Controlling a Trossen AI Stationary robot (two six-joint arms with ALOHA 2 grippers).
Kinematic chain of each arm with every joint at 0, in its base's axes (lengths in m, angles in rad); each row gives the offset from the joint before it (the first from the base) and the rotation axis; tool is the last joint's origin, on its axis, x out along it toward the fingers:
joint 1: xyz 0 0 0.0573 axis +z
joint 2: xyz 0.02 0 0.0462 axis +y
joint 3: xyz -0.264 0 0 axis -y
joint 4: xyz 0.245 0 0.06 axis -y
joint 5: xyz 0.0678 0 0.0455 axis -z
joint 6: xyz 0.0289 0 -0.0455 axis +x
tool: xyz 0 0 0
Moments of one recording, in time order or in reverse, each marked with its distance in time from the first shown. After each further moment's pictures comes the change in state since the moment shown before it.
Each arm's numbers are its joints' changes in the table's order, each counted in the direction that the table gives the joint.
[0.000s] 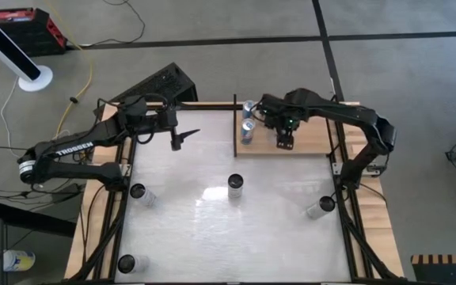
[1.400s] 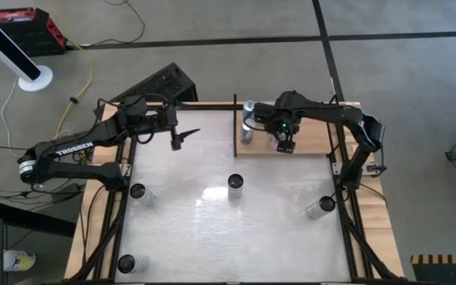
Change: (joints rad) left arm 0.000 0.000 0.000 -0.004 -0.010 -0.010; right arm 0.029 0.104 0.047 -0.201 0.054 0.122
